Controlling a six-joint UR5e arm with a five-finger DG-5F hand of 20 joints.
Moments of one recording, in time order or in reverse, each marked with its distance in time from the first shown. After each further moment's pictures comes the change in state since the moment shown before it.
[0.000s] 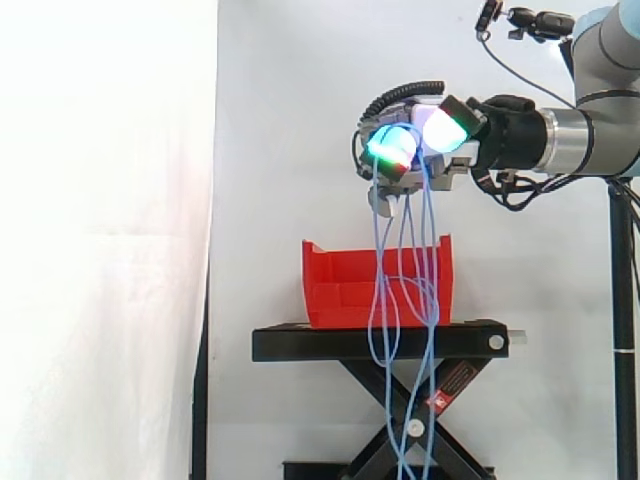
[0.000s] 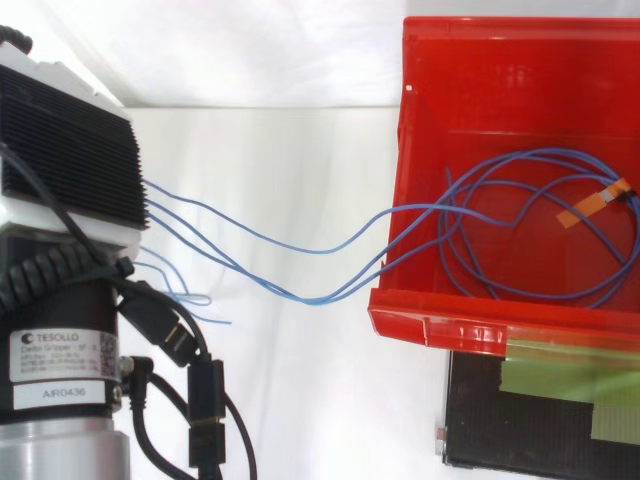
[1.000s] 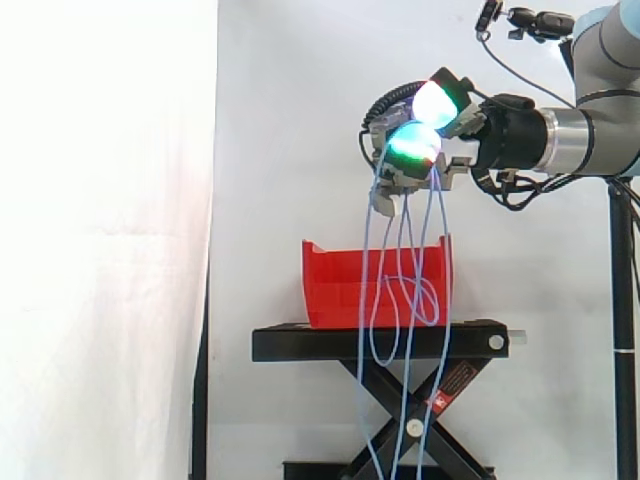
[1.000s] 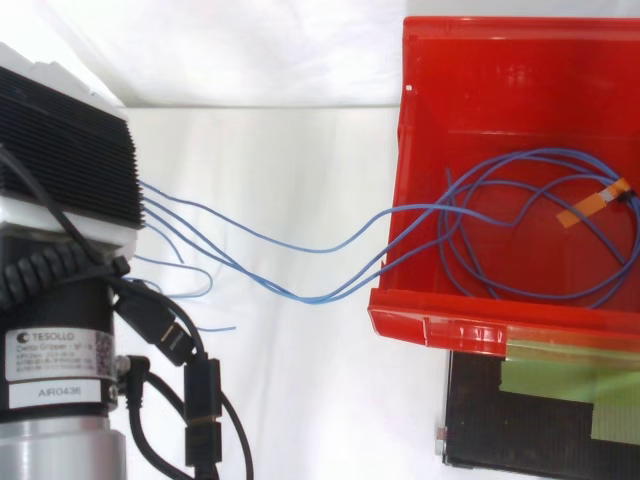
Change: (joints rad) arm 0.003 0.000 0.000 0.000 0.000 -0.002
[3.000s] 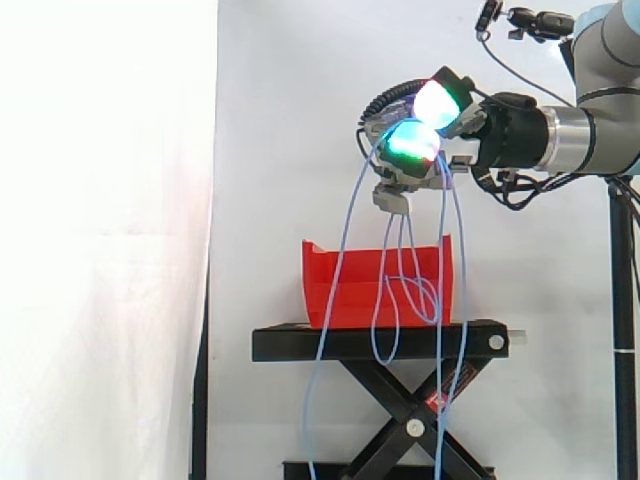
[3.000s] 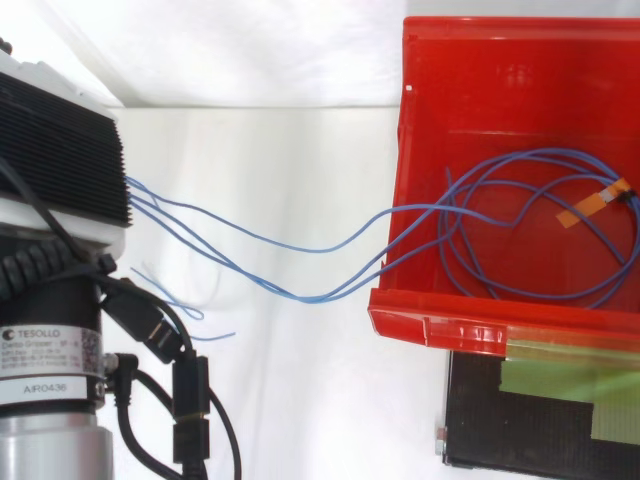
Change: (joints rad) arm 0.010 0.000 0.000 -0.003 0.005 -0.006
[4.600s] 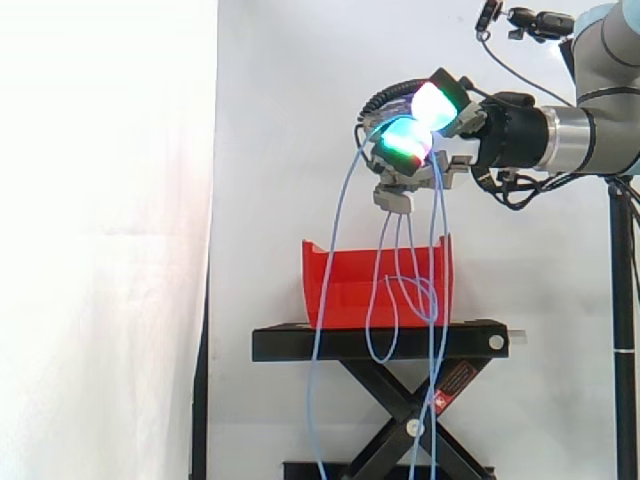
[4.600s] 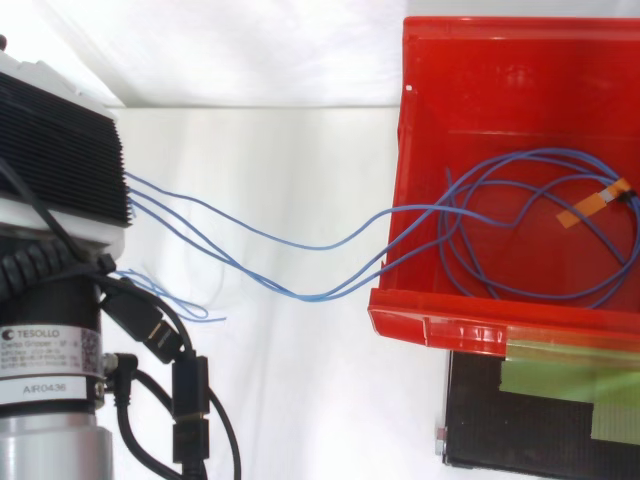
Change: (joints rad) arm 0.000 0.000 0.000 0.001 0.000 0.000
